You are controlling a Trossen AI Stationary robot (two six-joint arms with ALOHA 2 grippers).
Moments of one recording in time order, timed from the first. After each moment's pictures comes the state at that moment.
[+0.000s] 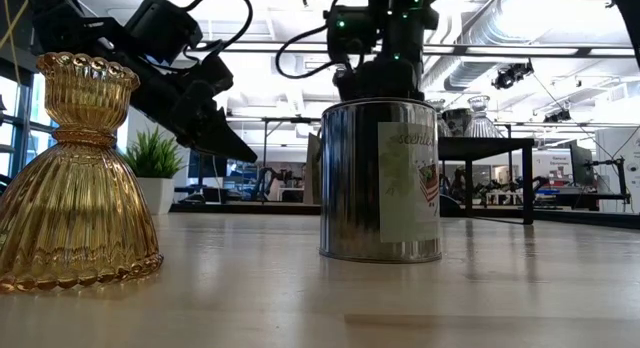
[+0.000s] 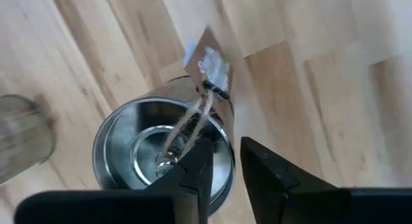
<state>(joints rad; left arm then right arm) 0.13 1.32 0.40 0.47 -0.11 -0.08 -0.19 1.90 1.51 -1.04 -0.09 0.22</state>
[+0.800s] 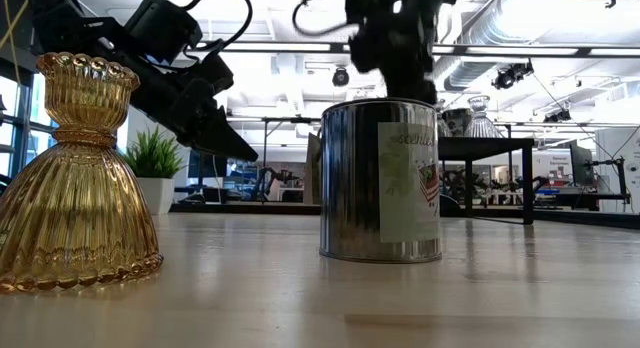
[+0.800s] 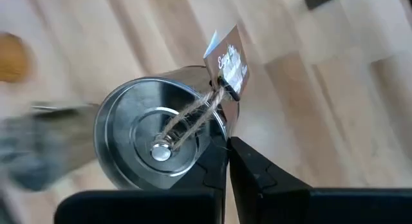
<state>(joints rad) 0.13 1.32 0.40 0.48 -0.10 -0.08 -0.20 1.74 1.47 -1.01 -0.17 0.30</state>
